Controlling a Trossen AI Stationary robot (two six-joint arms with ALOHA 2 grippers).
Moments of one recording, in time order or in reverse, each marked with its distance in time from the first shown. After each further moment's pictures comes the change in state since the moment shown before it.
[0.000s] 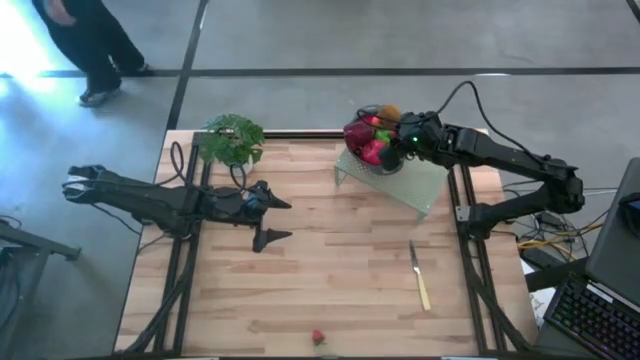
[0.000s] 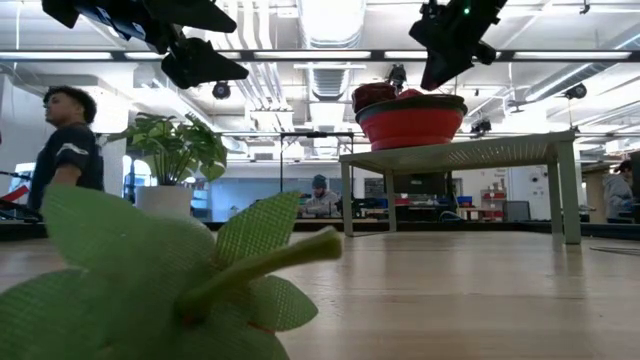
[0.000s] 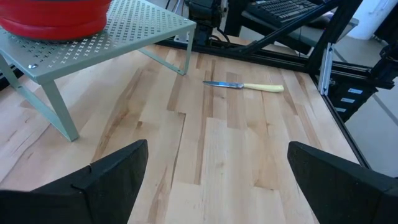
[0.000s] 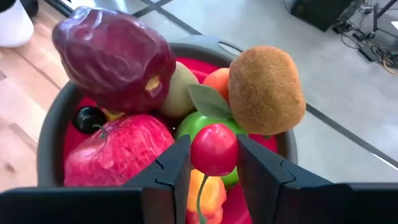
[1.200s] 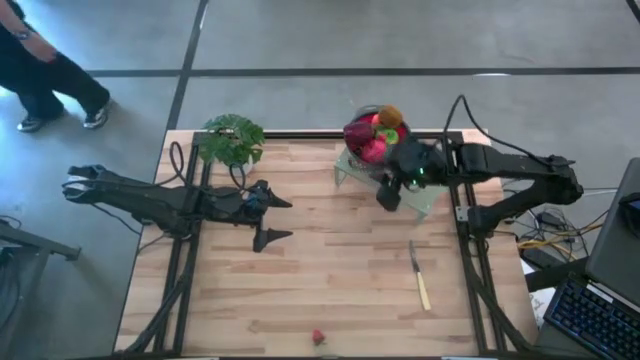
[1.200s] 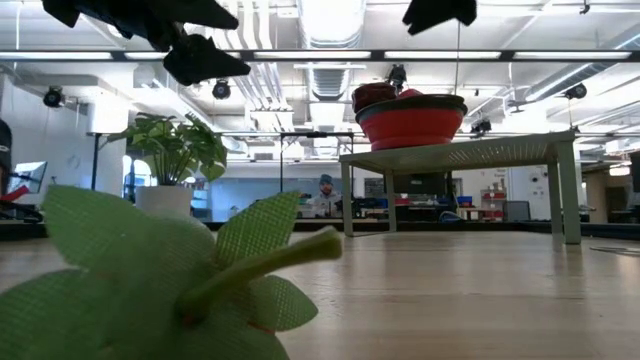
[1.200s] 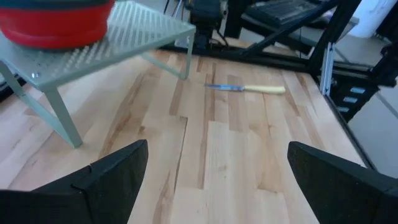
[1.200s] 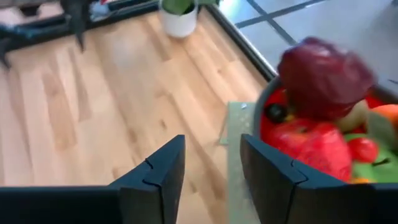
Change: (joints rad) left arm 0.000 0.000 0.000 0.011 -0.007 0.029; right arm 0.317 0.037 0.174 -0.093 -0.188 0.010
